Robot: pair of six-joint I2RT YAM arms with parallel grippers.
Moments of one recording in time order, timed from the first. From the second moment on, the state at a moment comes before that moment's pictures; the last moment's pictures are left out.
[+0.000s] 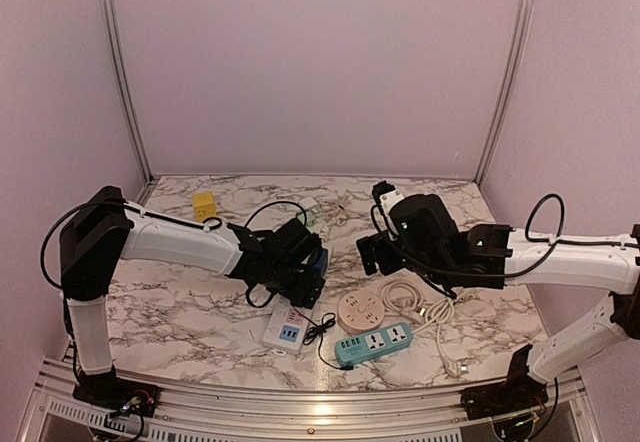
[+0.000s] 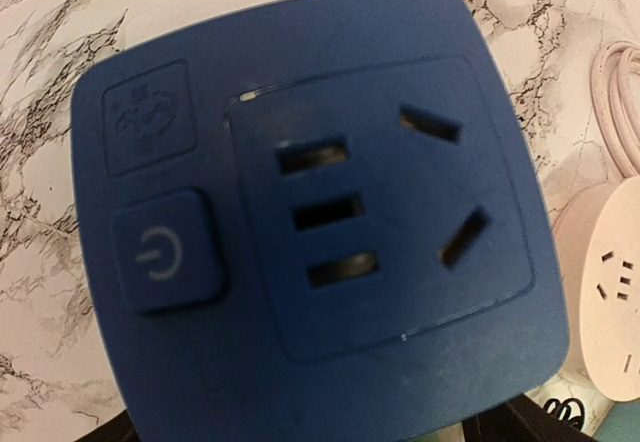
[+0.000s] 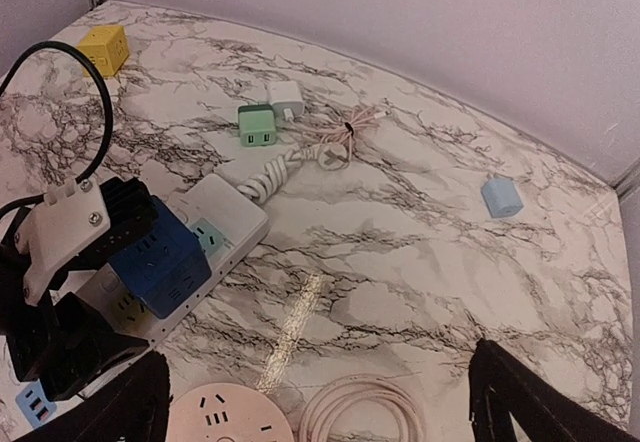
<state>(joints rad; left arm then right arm) -0.99 1.97 1.28 -0.36 -0.19 -0.38 1.02 1.31 0.94 -0.27 0.59 0.26</state>
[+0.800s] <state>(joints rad) -0.88 1.83 1.08 -0.26 -0.23 -0.39 1.01 1.31 0.94 -0.26 0.59 0.26</state>
